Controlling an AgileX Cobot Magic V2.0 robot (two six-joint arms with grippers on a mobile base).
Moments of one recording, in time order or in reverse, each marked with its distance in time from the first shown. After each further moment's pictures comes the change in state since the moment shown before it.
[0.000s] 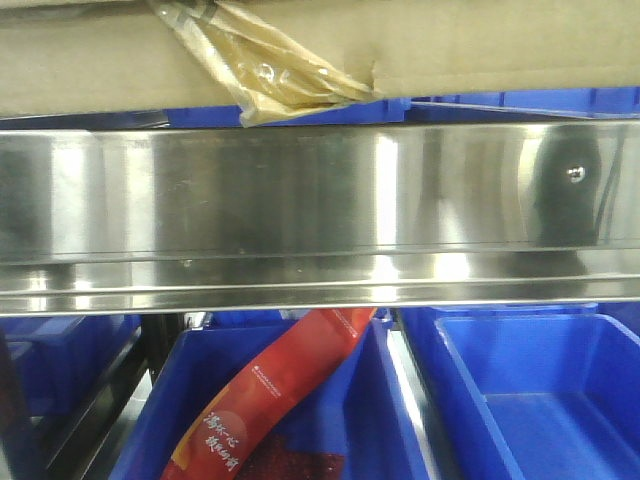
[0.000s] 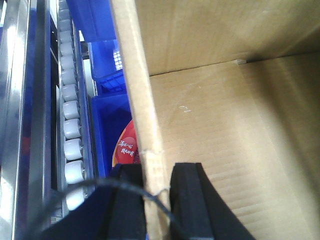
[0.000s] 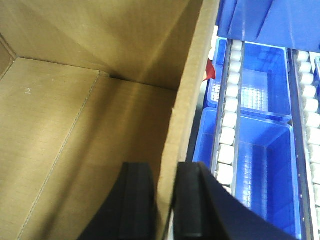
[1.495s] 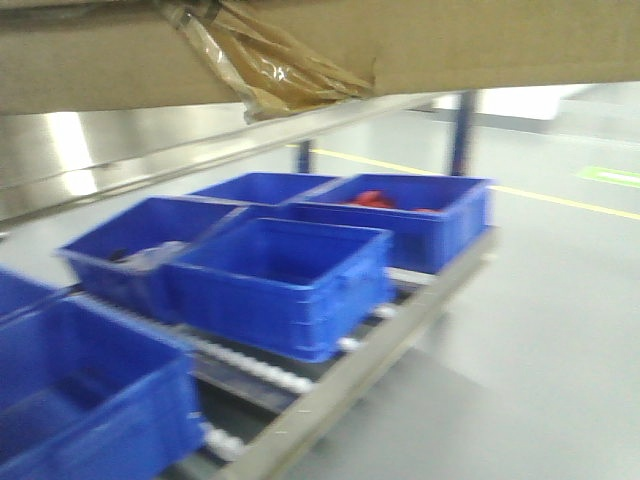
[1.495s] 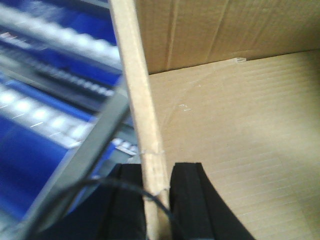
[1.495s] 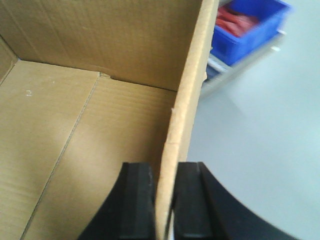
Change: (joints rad) left arm 0.000 -0.002 0.000 0.004 -0.004 0.000; right arm 0.000 0.000 0.002 0.002 -0.016 0.000
